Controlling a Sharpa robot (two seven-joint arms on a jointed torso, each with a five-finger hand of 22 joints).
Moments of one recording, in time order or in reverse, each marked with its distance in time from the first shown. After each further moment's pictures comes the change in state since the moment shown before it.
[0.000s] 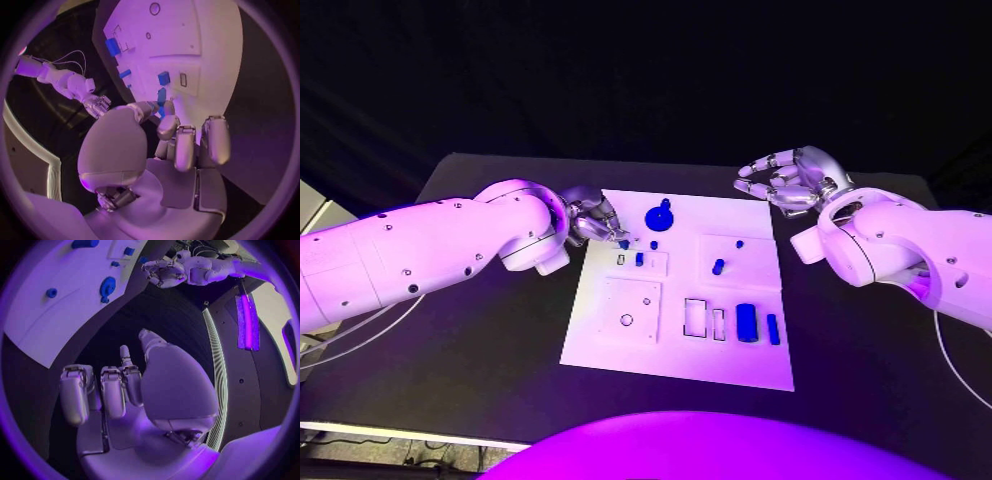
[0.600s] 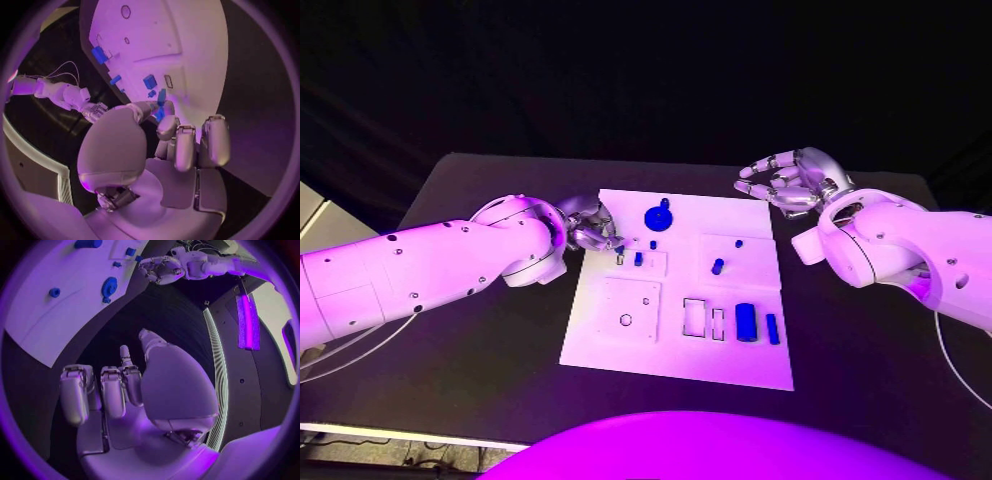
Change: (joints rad) left arm -0.052 -0.002 -0.006 -0.016 -0.137 -0.074 0.046; left_hand -0.007 -0.007 0.003 0.003 -0.001 0.000 0.000 0.000 -0.003 0.007 0.000 0.000 0.000 0.000 0.000 0.000 0.000 0.000 0.007 0.000 0.008 0.000; right arm -0.003 -0.004 0.000 0.001 0.000 0.000 0.001; right_hand 0.000 0.000 0.000 0.000 0.000 0.000 0.000 0.004 -0.001 0.000 0.000 0.000 0.000 0.000 0.000 0.000 0.000 0.000 0.000 0.000 0.000 0.000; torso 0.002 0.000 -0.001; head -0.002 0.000
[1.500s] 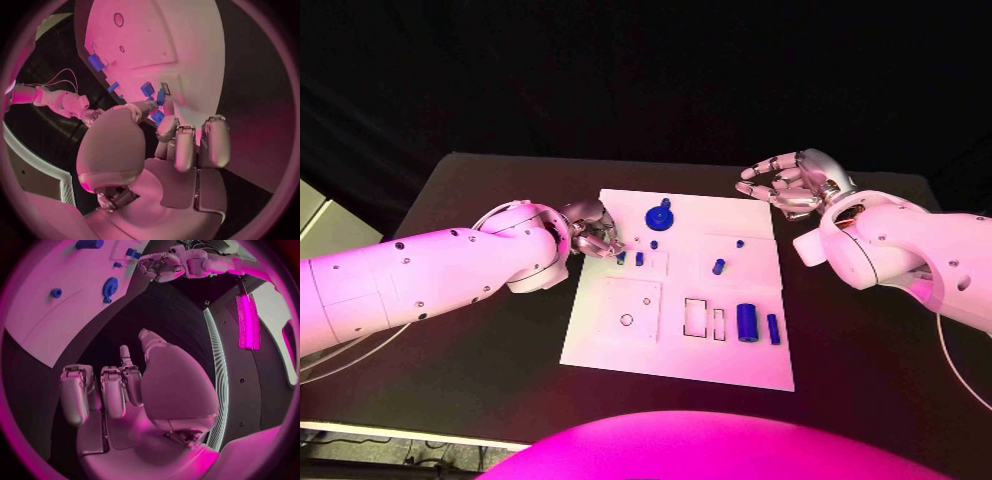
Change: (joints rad) left arm -0.016 0.003 -0.003 0.015 -0.068 -0.001 -0.023; left_hand -0.013 -0.013 0.018 -0.001 0.035 0.016 -0.006 0.001 -0.001 0.011 -0.004 0.009 0.015 0.004 -0.004 0.000 0.001 0.000 0.011 -0.003 0.005 0.000; right arm -0.003 -0.002 0.000 0.000 0.000 0.000 0.001; right_hand 0.000 0.000 0.000 0.000 0.000 0.000 0.000 0.000 0.000 0.000 0.000 0.000 0.000 0.000 0.000 0.000 0.000 0.000 0.000 0.000 0.000 0.001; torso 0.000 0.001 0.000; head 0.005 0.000
